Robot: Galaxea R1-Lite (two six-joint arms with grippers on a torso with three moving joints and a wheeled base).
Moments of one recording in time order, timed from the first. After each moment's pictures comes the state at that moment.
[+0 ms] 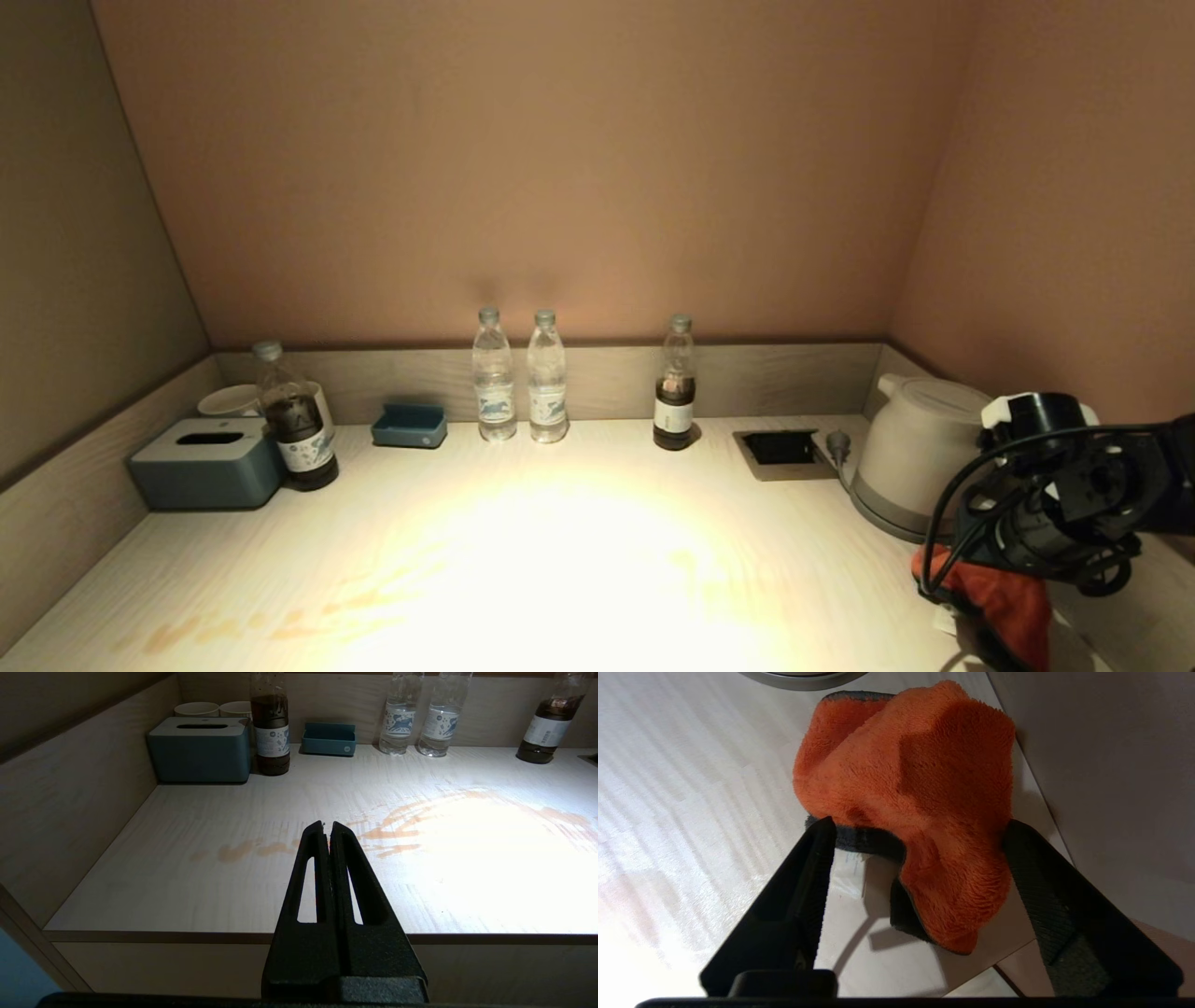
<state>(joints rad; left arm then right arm) 0.00 0.00 0.00 0.01 0.00 -0.04 -0.22 1.88 -0.84 -0.01 -0.26 0.14</state>
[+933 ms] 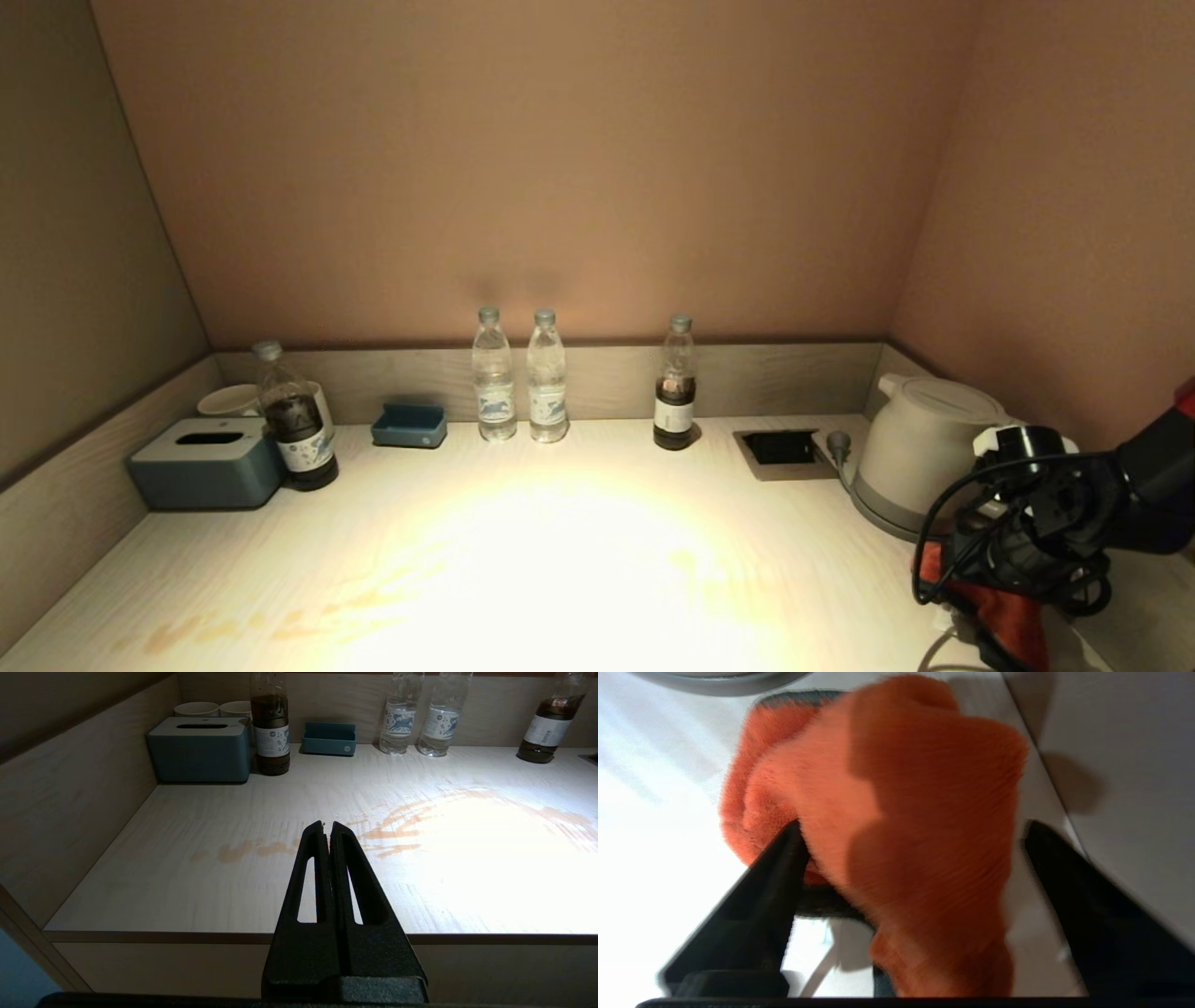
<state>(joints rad) 0.00 0.00 0.00 0.01 0.00 -0.04 -0.29 2.05 -0.86 -0.12 -0.25 0.13</state>
